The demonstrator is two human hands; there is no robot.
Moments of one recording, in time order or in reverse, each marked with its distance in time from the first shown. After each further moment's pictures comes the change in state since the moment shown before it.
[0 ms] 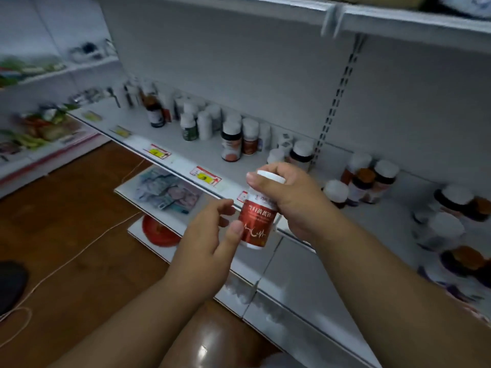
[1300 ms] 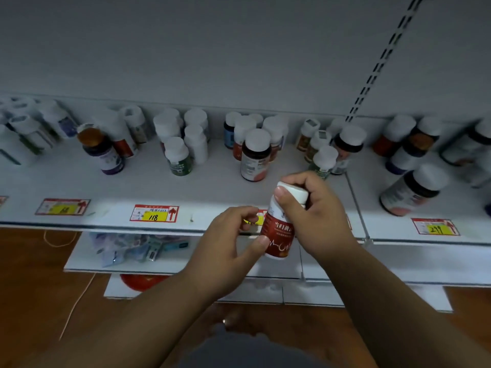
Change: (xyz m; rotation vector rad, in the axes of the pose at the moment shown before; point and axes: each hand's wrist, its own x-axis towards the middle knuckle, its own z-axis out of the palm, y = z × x) left_hand 0.238 -0.183 -0.106 -0.062 -0.667 0.268; right_hand 0.160 0.037 0.157 -0.196 0.727 -0.033
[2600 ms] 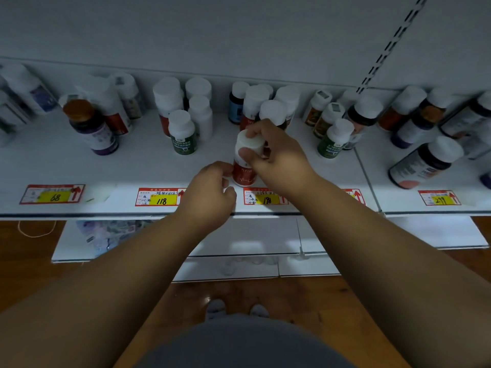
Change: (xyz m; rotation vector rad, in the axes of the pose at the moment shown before) left_hand 0.055 -0.059 -0.039 0.119 0.035 -0.238; right_hand 0.071 0.015 0.077 -0.492 -0.121 -0.223
